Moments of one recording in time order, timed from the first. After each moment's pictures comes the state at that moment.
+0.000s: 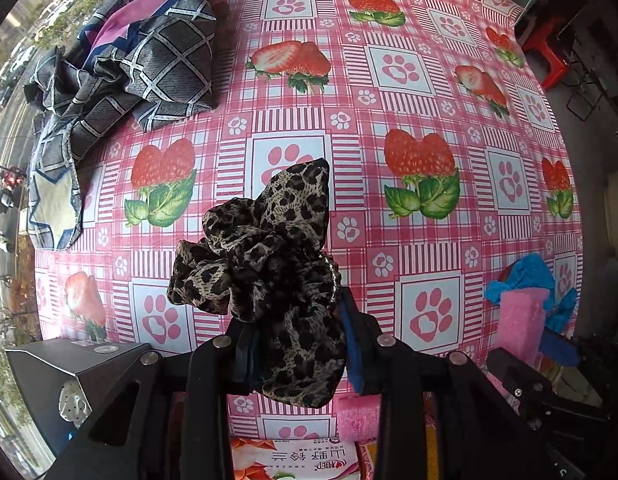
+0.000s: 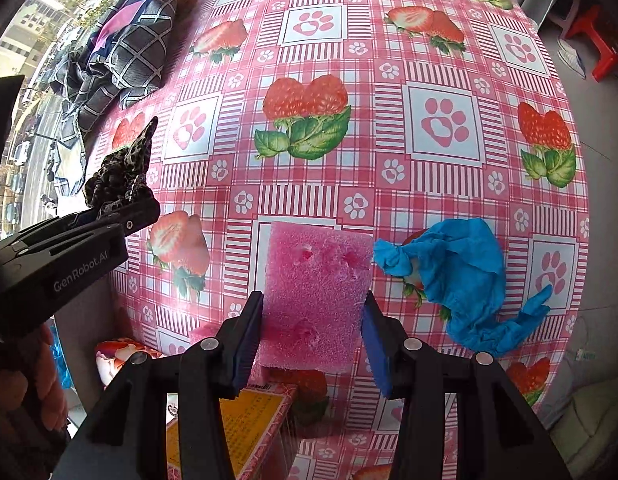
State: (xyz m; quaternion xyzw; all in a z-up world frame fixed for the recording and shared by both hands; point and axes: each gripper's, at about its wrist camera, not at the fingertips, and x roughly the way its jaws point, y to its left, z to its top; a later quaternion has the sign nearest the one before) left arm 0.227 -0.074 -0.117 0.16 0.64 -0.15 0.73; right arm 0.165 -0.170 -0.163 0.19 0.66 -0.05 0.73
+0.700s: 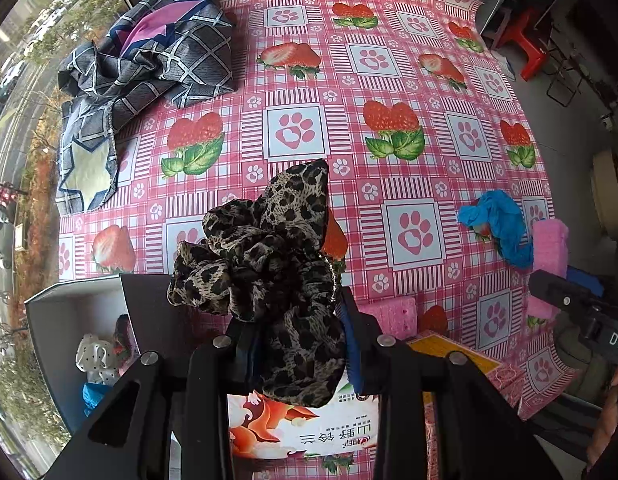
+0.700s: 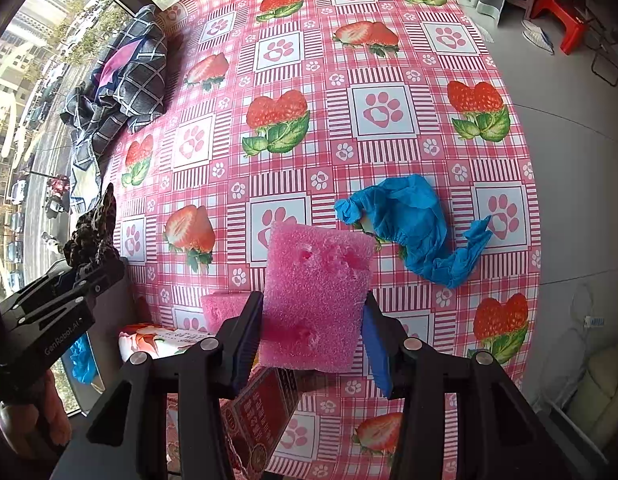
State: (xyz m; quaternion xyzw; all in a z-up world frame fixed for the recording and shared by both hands) left arm 0.165 -0.009 -0.093 0.16 0.63 -0.18 0.73; right arm 0.092 -0.179 -0.110 0.23 0.63 -0.08 0.74
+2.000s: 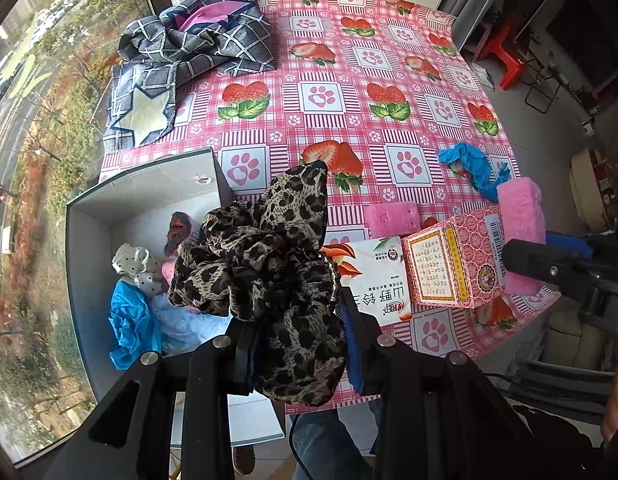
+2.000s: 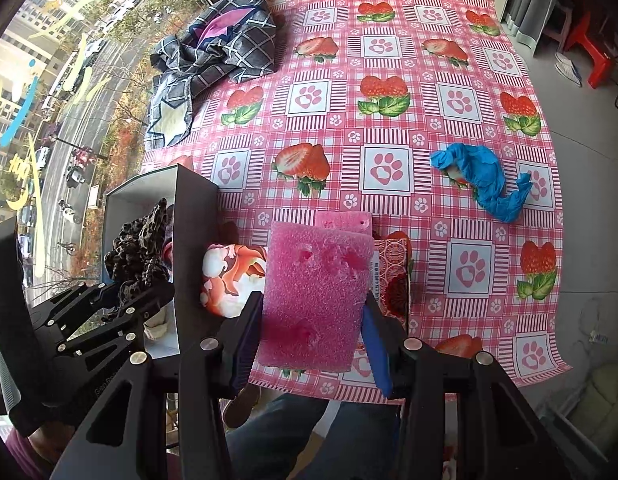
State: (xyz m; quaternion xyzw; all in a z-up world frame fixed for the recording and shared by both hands) left arm 0.081 0.111 -0.037 0.13 0.61 -0.20 0.75; right arm 0.039 -0.043 -0.045 0.19 0.62 -0.02 0.76
